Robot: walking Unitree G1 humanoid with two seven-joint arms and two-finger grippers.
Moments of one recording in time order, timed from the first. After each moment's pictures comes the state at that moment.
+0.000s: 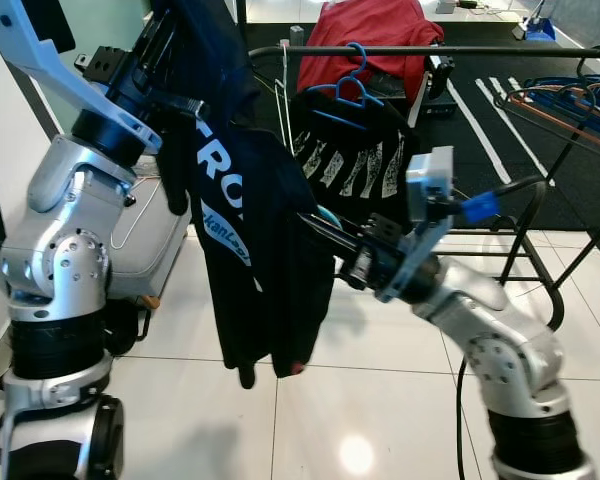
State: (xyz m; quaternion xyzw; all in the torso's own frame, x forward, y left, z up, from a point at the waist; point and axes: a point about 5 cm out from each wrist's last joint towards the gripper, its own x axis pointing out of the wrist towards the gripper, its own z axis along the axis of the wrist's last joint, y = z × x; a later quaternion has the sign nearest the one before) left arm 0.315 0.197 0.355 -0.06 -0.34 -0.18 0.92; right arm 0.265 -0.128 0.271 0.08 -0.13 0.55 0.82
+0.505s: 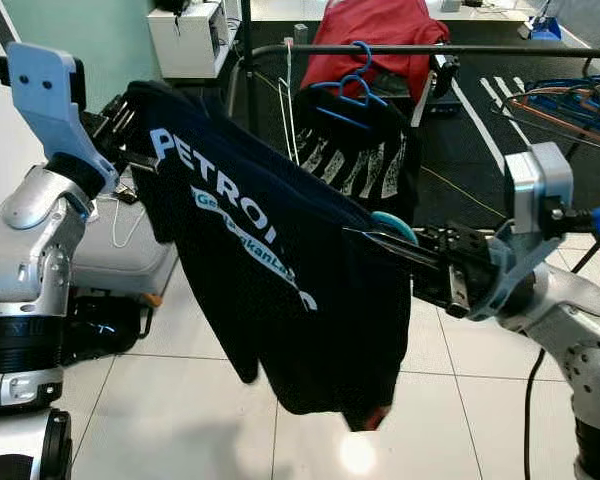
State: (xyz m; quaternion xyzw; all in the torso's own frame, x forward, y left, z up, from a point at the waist) left arm 0.342 0.233 0.308 0.04 -0.23 -0.08 0.97; right arm 0.245 -0.159 0.275 0.05 -0.11 0.58 0.81
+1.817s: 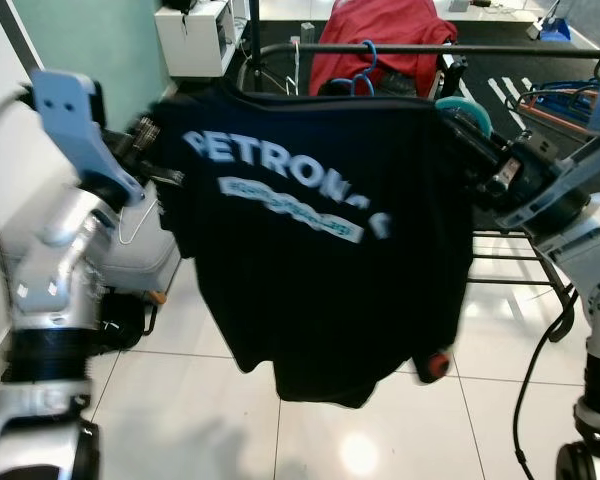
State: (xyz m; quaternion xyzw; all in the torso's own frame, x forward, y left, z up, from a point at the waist) left arm 0.336 0.181 0.284 -0.09 -0.23 -0.19 0.95; right arm 0.288 -0.198 0.325 0.08 -0.23 0.38 0.89
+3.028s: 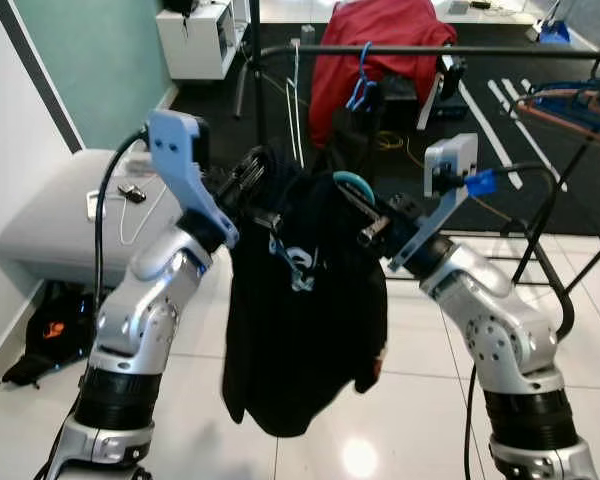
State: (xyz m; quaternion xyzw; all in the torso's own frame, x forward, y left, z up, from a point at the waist) left arm 0.319 0.114 0.263 -0.11 -0.19 -0.27 0.94; right arm 0.307 -0.125 0.251 0.10 -0.13 0.38 0.91
